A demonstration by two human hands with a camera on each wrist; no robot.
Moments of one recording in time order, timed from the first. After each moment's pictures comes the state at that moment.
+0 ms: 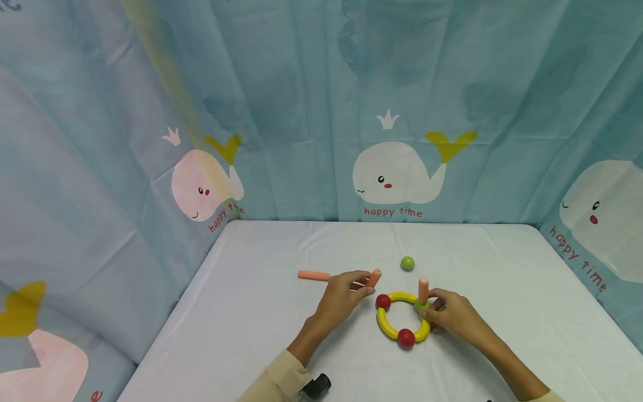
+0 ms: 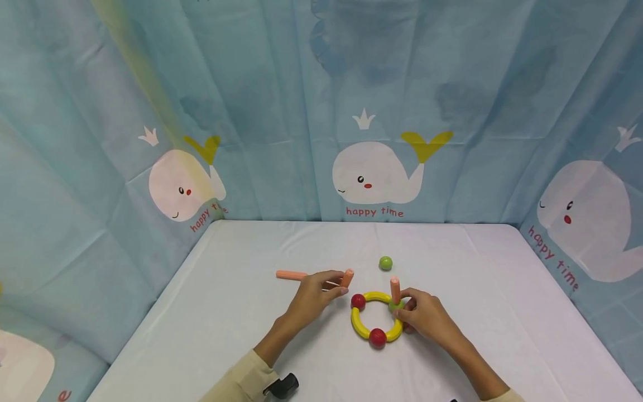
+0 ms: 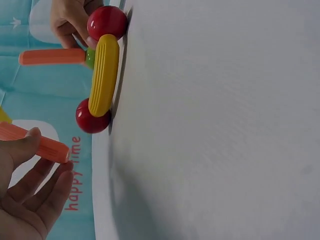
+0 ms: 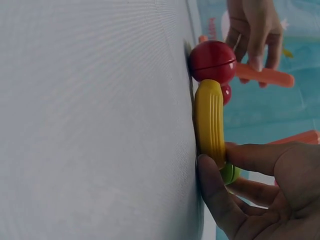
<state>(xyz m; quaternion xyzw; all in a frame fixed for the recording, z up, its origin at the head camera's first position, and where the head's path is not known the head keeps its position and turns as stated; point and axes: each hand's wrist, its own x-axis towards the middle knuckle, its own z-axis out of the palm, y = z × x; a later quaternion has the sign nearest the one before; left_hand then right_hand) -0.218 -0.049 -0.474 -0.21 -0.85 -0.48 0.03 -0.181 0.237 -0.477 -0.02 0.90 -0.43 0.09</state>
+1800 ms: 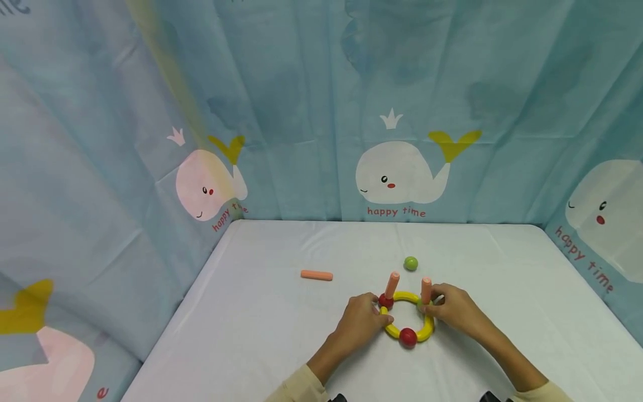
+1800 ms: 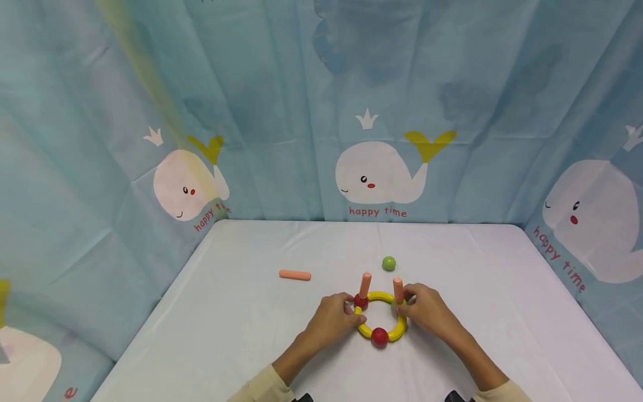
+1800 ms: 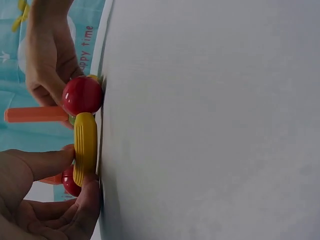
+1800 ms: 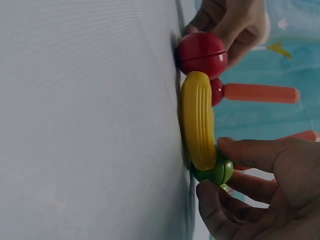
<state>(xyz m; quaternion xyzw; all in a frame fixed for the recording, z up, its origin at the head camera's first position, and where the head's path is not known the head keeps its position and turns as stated) -0.184 -0.011 -0.481 -0.09 -0.89 -0.43 -0.09 -0.194 0.235 -0.468 -0.05 0.93 -0.36 0.07</state>
